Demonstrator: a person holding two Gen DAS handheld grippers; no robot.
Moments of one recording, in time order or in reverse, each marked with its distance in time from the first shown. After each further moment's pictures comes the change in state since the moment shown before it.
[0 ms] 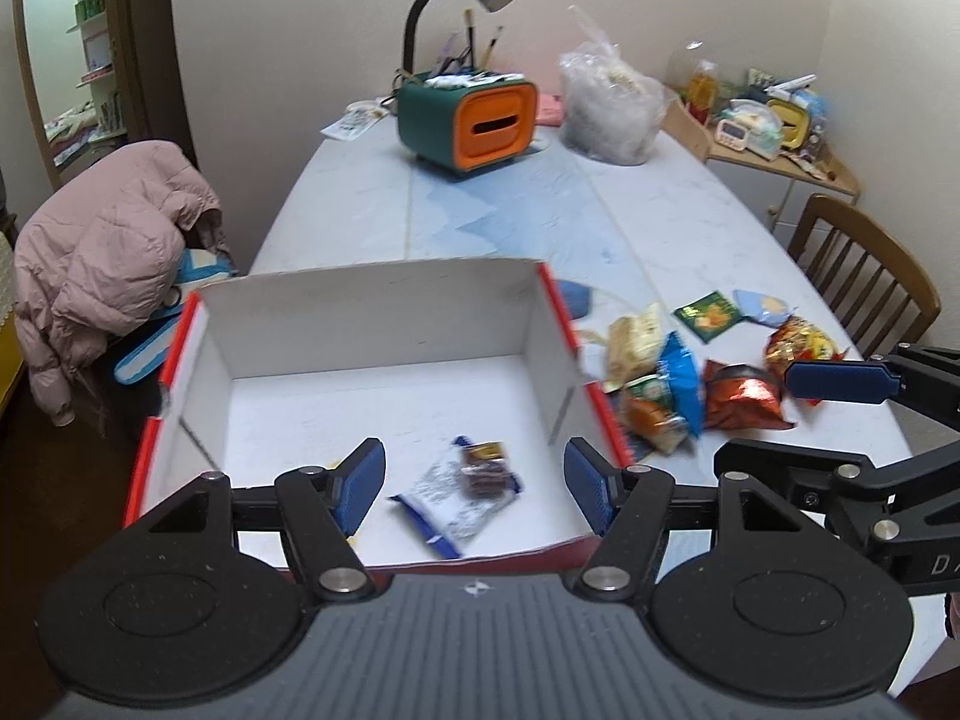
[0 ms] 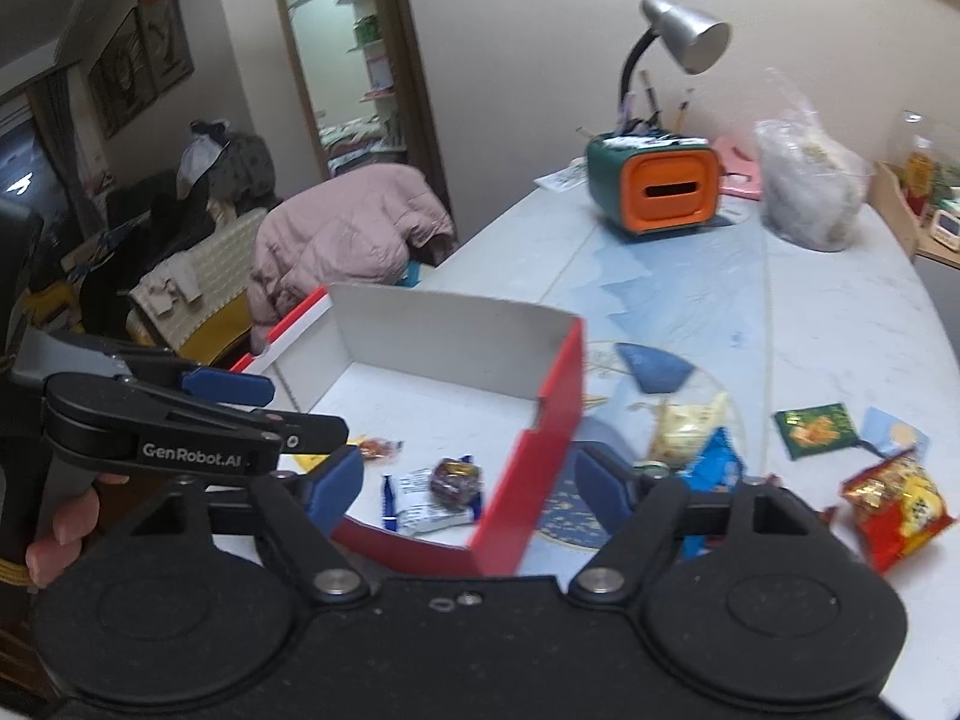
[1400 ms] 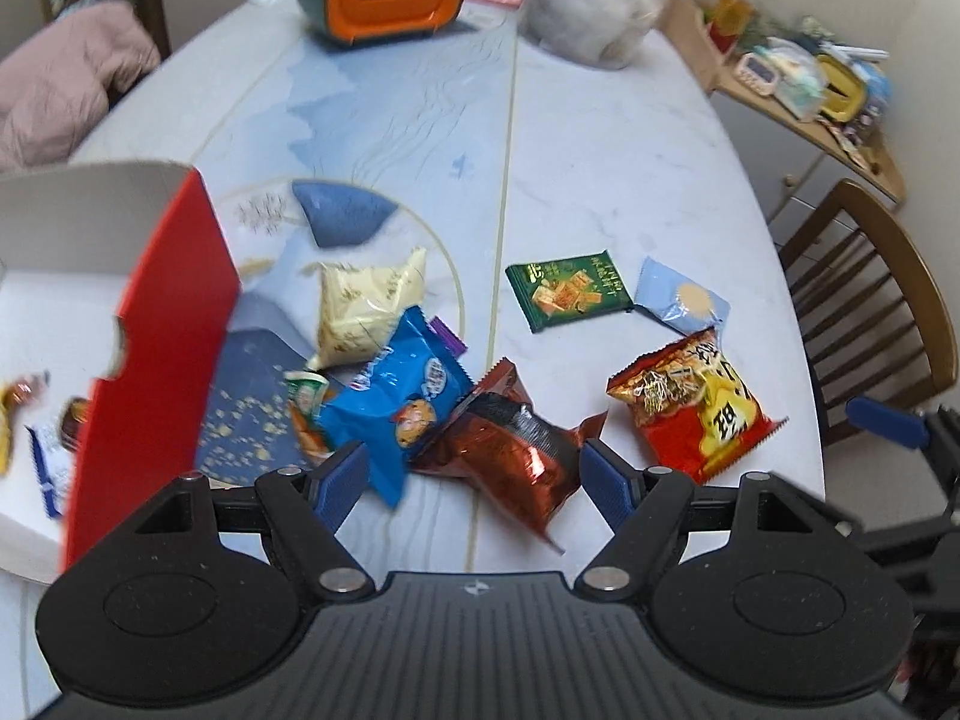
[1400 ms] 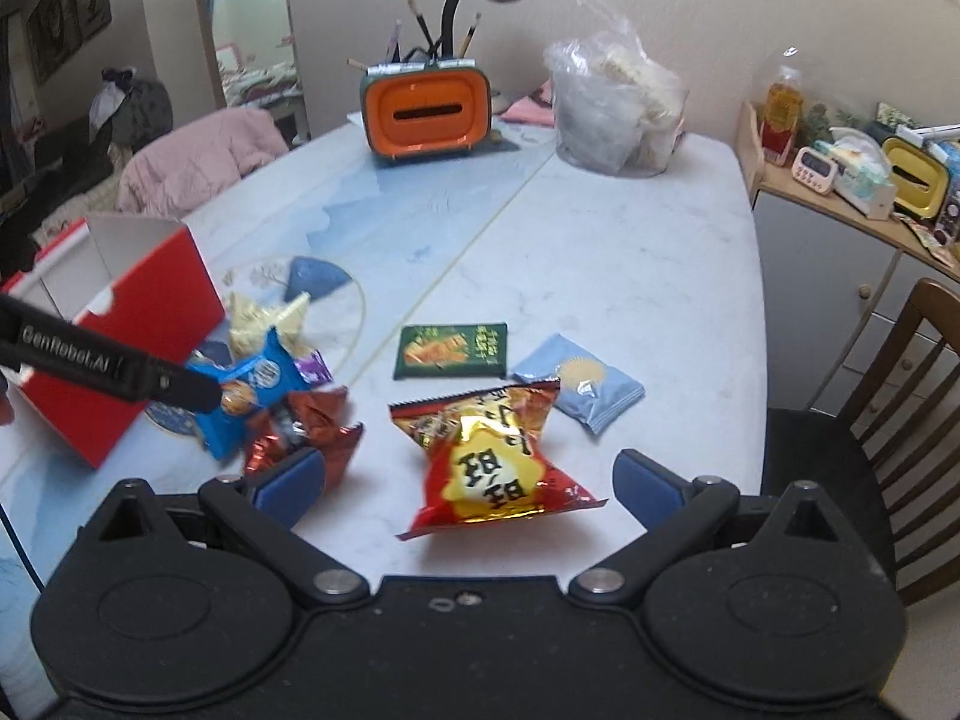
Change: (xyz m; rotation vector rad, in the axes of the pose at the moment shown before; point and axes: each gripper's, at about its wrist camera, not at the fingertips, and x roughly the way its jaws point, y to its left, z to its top) left arm 0.152 -0.204 0.053 -0.248 0.255 0.021; right arm -0.010 -0.275 -0.033 -0.073 0.134 -0.125
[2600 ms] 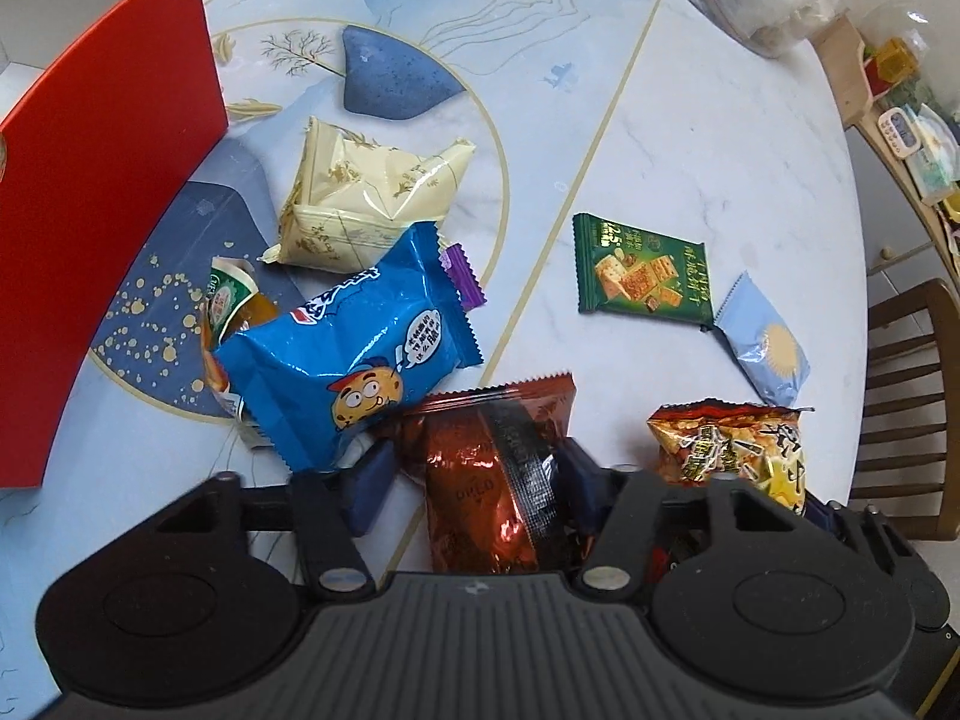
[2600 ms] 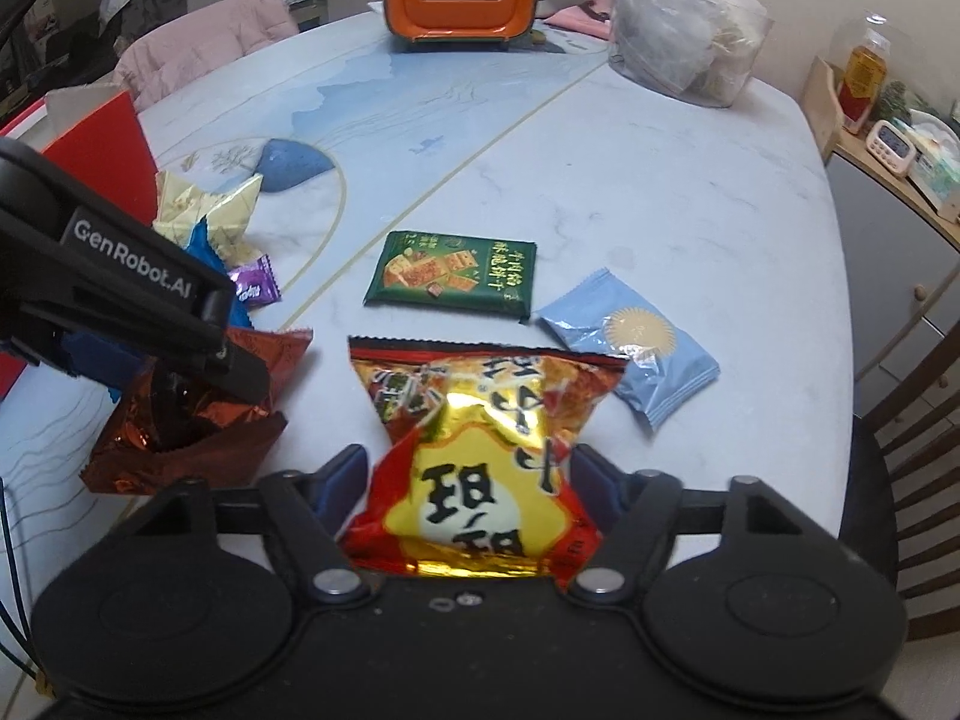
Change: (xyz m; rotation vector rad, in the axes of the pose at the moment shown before) left arm 0.078 0.004 0.009 -0.342 0.146 0.030; right arm 0.090 0.005 0.002 -0.083 0.154 -0.002
